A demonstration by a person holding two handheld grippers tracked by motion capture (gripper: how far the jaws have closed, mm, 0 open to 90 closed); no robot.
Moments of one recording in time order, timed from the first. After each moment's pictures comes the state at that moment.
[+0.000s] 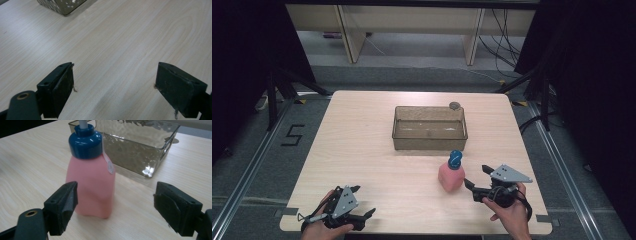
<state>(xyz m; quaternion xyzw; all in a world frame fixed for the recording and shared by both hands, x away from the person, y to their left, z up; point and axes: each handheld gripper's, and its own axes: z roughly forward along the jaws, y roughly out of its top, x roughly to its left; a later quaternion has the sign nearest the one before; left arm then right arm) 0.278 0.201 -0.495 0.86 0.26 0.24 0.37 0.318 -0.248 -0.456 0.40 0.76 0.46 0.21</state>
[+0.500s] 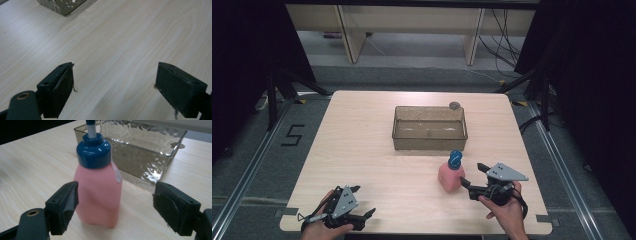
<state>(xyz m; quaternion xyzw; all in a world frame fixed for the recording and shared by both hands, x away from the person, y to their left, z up) 0.278 0.202 -0.495 0.86 0.26 0.24 0.37 0.324 -0.241 -0.456 0.38 0.76 0.48 0.22</state>
